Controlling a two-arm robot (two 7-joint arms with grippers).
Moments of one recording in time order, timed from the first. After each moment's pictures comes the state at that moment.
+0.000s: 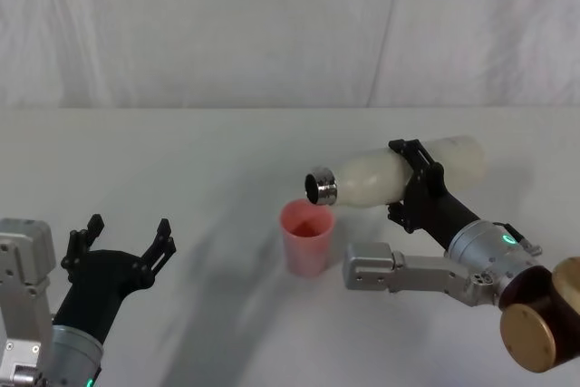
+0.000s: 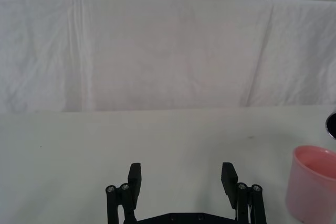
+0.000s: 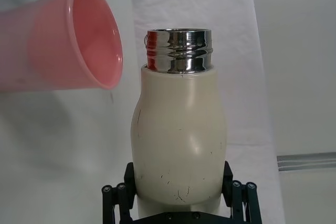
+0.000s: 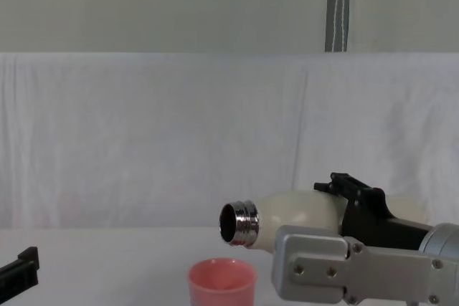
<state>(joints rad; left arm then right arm) 0.27 0.24 0.04 -1.85 -0.25 -0.02 -0.02 0.34 0.36 -0.61 -1.47 -0.93 0.03 0.07</state>
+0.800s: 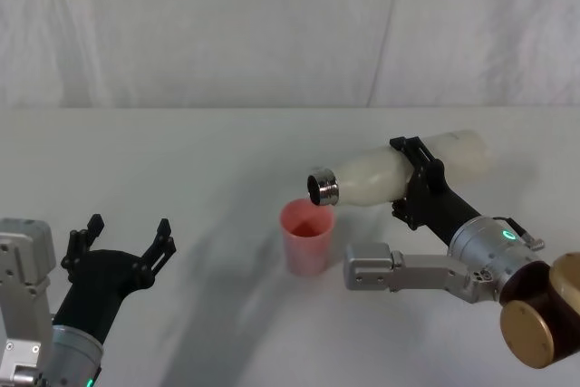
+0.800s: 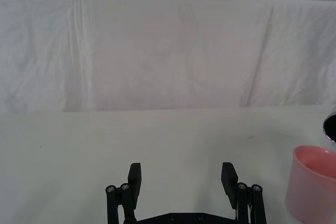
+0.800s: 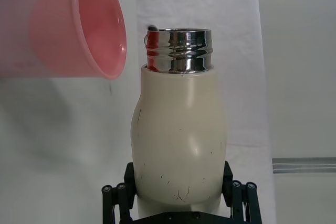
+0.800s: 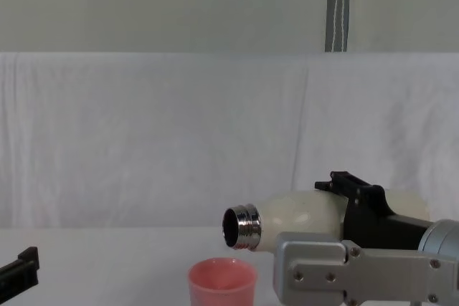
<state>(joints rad) 0.27 0.24 0.04 -1.85 -0.25 -0.02 -0.02 0.36 0.37 -0.62 -1.46 -0.97 0.05 0.08</state>
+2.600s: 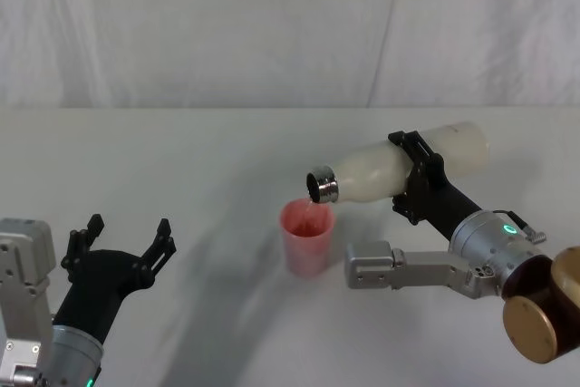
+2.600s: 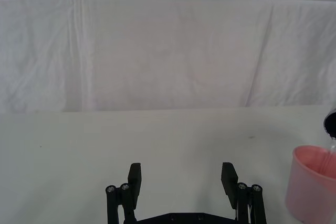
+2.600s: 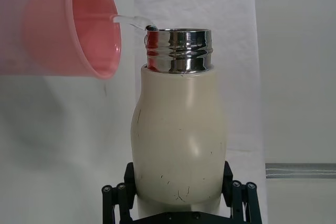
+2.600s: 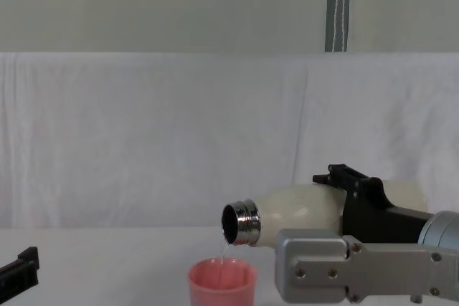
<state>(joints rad) 0.27 0.24 0.04 -1.85 -0.25 -0.02 -0.02 0.38 0.39 -0.64 -1.47 -0.98 0.04 0.08</state>
